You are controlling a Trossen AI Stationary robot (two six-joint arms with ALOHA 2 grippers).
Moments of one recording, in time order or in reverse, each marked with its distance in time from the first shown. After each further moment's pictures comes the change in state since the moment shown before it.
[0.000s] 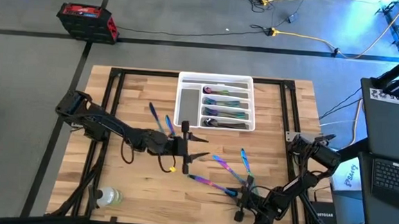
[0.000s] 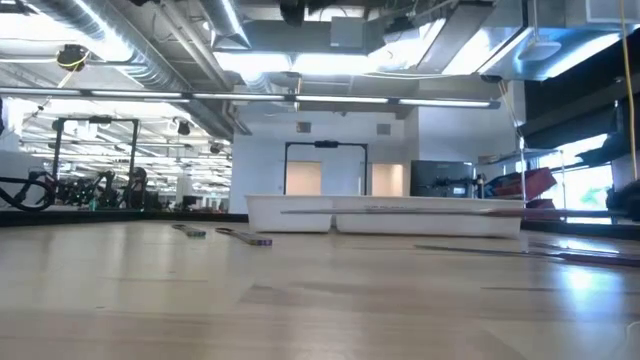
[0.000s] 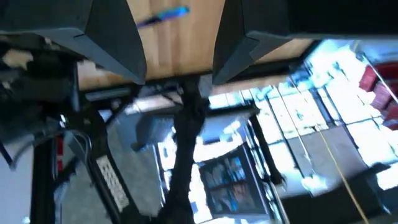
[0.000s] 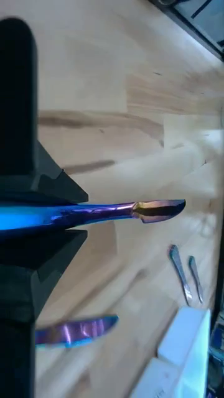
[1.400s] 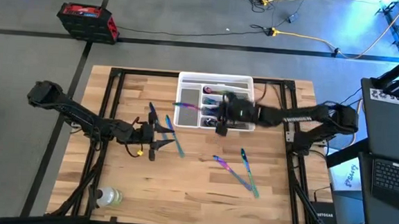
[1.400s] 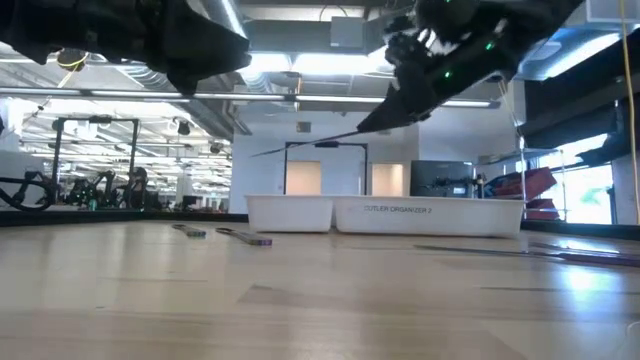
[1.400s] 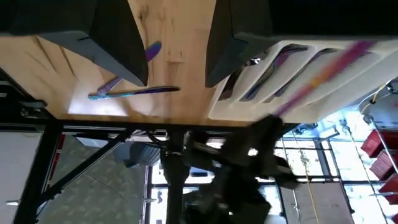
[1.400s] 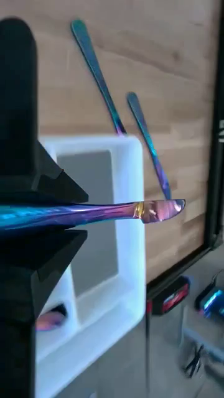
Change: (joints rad) left arm 0.007 -0.471 -0.578 -0.008 -0.037 -0.283; right arm -1.283 -0.544 -0.060 0.083 -1.162 -1.040
